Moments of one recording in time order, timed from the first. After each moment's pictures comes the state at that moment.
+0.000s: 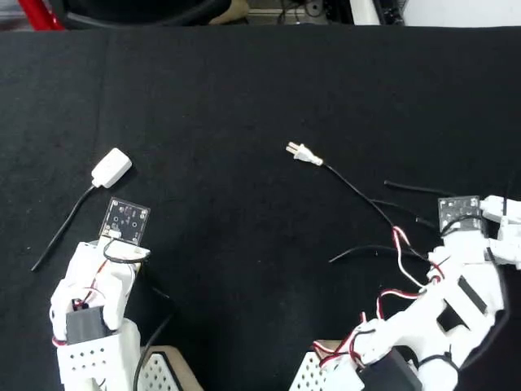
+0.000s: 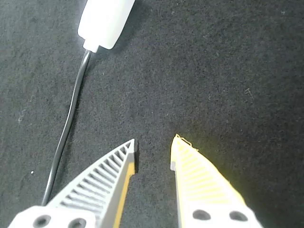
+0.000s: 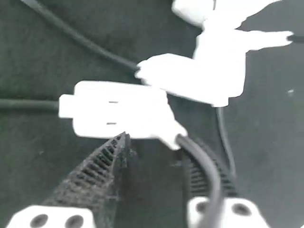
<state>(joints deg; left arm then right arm) -17.7 -103.8 96.3 63.1 -31.9 56.1 -32.3 75.6 17.7 55.1</state>
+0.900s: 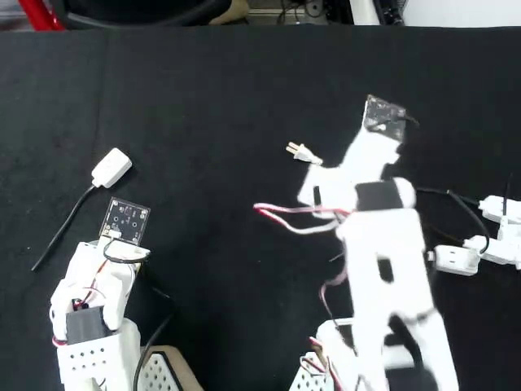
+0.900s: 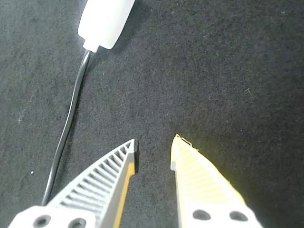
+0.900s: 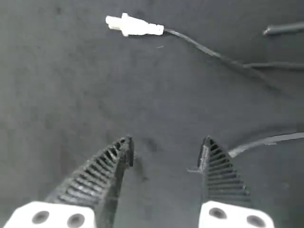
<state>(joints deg) -17.7 -103.8 96.3 63.1 -31.9 -6.3 -28.8 36.7 67.7 -34.8</state>
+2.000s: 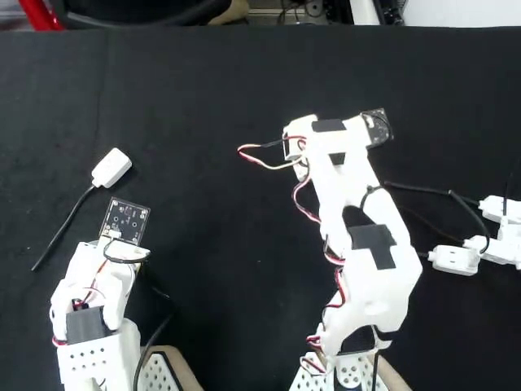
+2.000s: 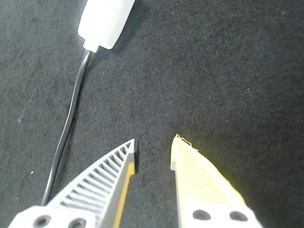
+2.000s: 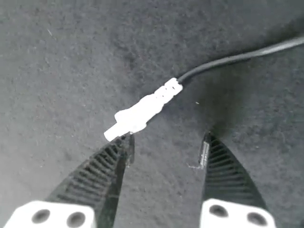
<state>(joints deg) -17.7 -103.8 96.3 63.1 -31.9 -7.2 20.5 8.2 49.1 -80.4</state>
